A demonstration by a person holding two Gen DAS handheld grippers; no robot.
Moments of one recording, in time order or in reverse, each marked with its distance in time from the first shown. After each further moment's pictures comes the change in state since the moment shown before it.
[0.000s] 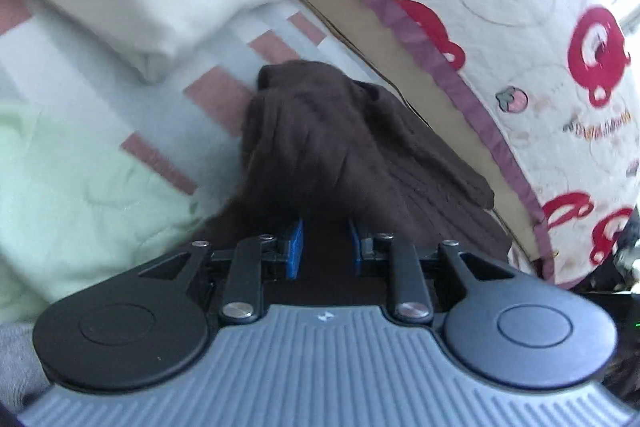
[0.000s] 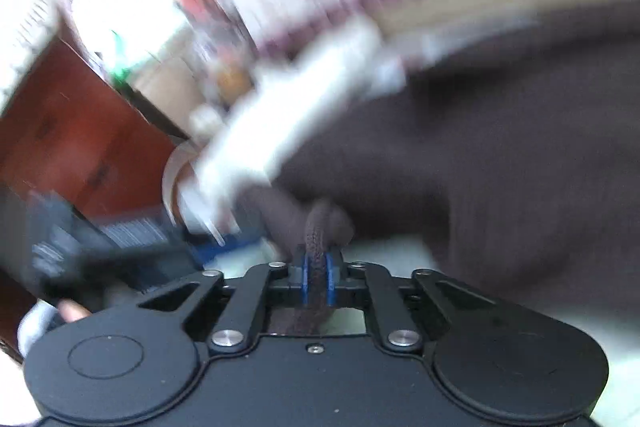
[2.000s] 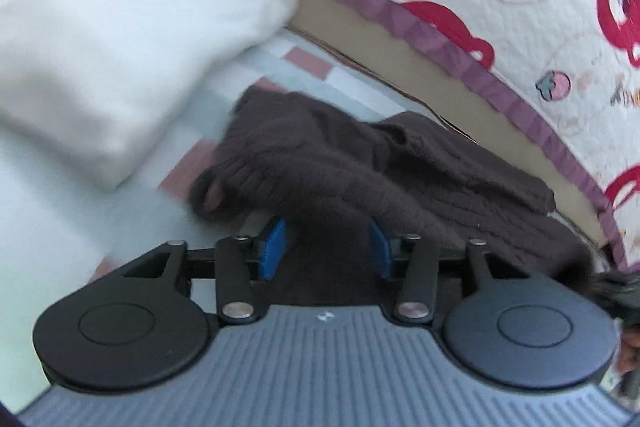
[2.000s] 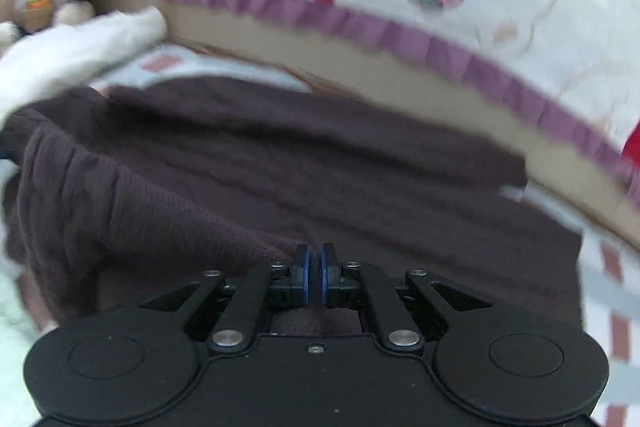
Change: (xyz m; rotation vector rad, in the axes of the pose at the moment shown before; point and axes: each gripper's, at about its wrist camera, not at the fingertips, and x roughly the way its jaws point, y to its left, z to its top) left arm 0.069 -0.009 0.028 0.185 -0.067 0.123; right arm -0.055 -0.119 0.064 -0.396 0.139 -0.785
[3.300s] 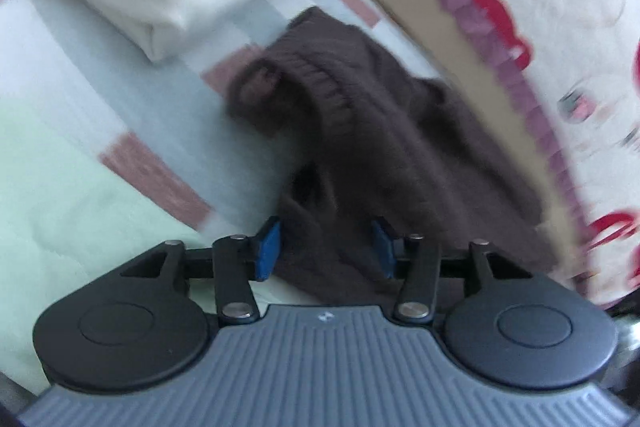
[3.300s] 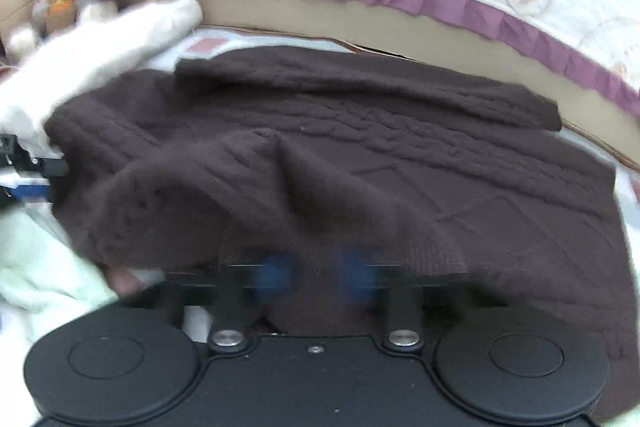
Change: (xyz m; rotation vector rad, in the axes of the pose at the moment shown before) left arm 0.007 0.025 -0.016 -0.179 0.145 0.059; right arm -0.031 0.089 -0.032 -0.045 0.009 -0.004
